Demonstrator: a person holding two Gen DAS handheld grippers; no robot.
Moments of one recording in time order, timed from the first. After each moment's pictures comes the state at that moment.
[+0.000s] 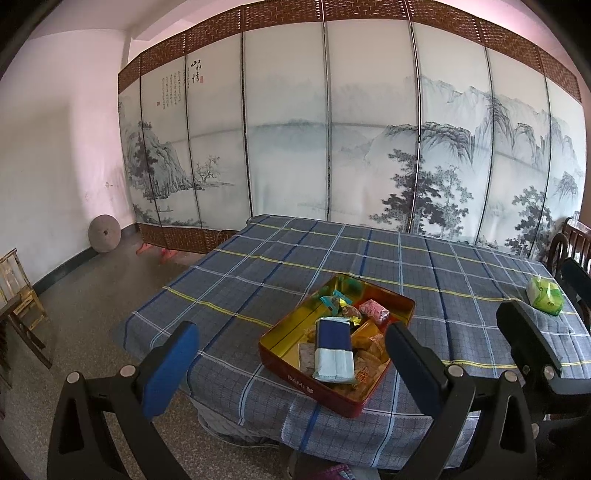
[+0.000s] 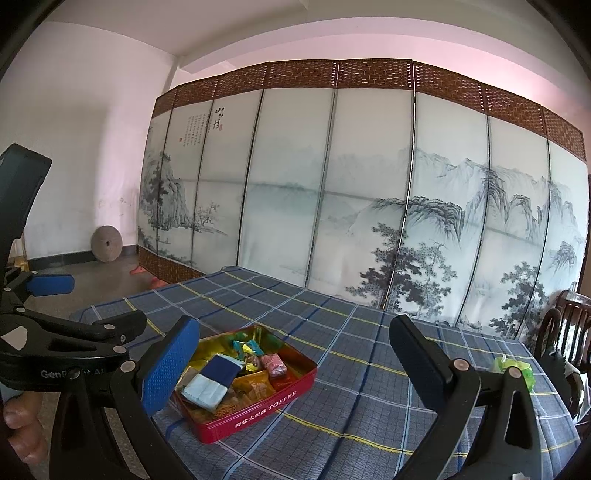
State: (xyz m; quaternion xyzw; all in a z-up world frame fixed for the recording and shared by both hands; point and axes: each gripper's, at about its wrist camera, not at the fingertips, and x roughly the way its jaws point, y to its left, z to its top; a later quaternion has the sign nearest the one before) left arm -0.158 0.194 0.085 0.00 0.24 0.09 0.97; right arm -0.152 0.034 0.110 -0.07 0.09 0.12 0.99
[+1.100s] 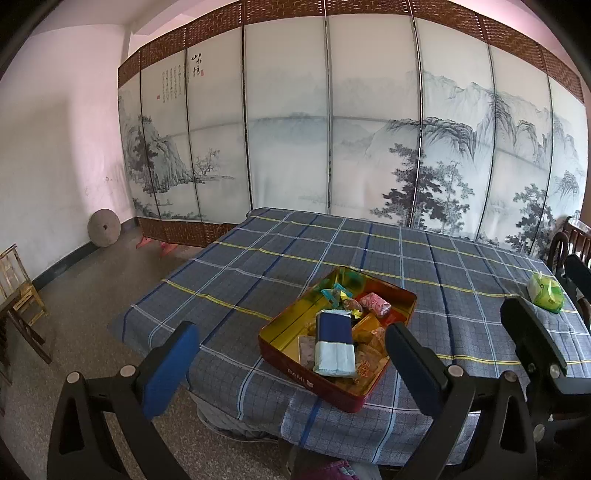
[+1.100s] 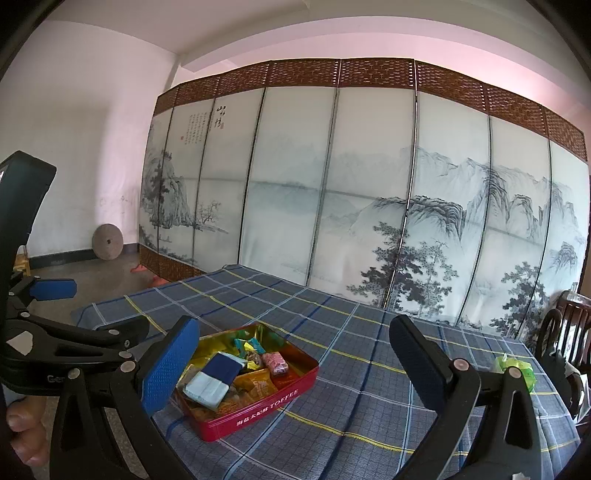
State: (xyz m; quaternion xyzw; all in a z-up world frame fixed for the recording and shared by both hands) left arm -0.159 0.195 0.075 0.00 0.25 0.09 0.96; right arm -0.152 0.034 0.108 -0.07 0.09 0.12 0.99
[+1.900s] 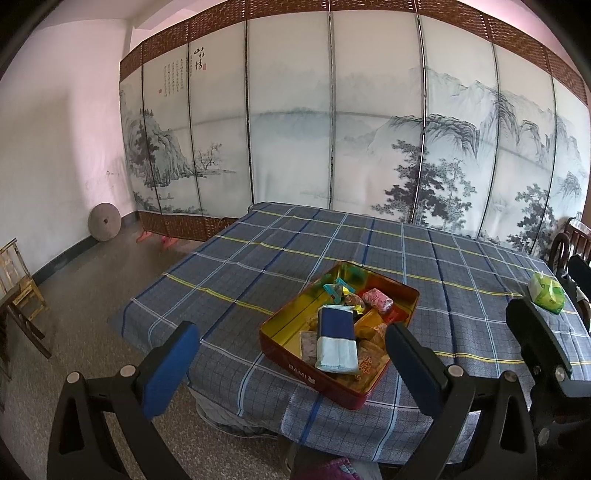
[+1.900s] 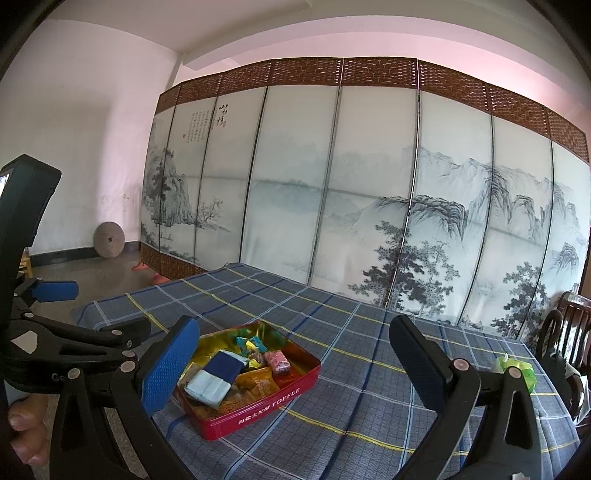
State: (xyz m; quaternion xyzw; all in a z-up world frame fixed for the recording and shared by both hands) left arm -0.159 0.196 0.074 -0.01 0.26 0.09 0.96; right arm -0.151 0.036 0.105 -0.08 0.09 0.12 0.99
